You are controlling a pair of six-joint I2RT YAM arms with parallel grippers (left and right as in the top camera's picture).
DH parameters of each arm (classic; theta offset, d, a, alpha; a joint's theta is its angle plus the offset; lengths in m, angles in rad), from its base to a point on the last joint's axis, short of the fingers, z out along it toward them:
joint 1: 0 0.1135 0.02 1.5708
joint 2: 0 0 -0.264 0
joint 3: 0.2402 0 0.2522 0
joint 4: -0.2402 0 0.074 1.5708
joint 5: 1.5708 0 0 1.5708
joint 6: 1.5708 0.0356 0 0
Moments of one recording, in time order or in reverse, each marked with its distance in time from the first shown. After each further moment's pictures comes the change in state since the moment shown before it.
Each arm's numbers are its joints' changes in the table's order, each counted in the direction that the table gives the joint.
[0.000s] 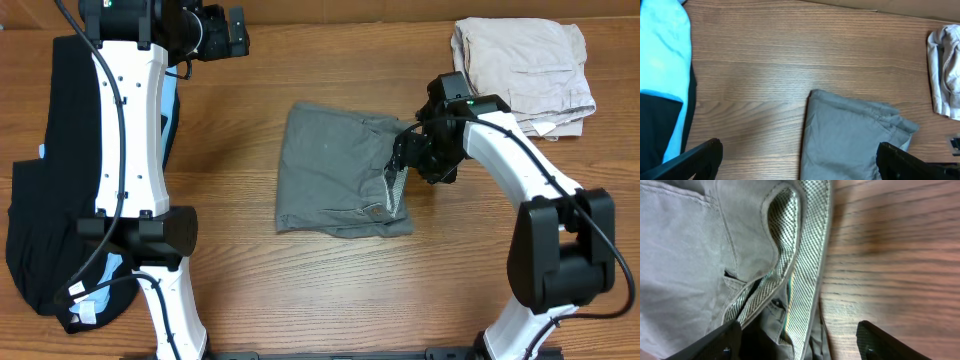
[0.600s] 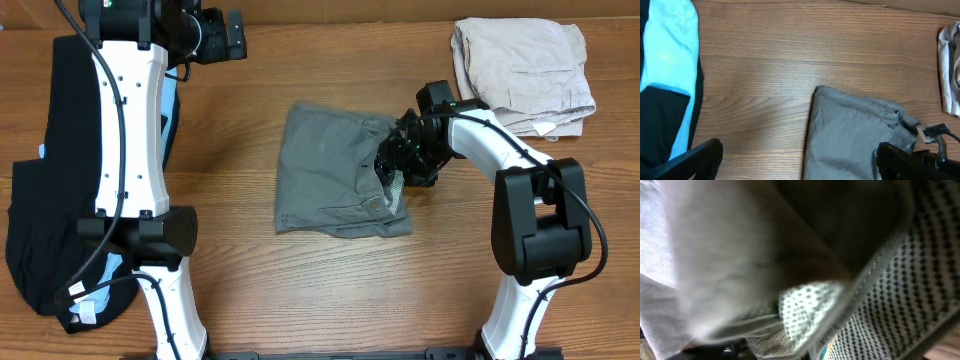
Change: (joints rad) left arm 0.000 0.000 0.000 -0.023 -0.026 0.000; right arm 0.002 -0.161 0.018 0.075 -0.208 -0.077
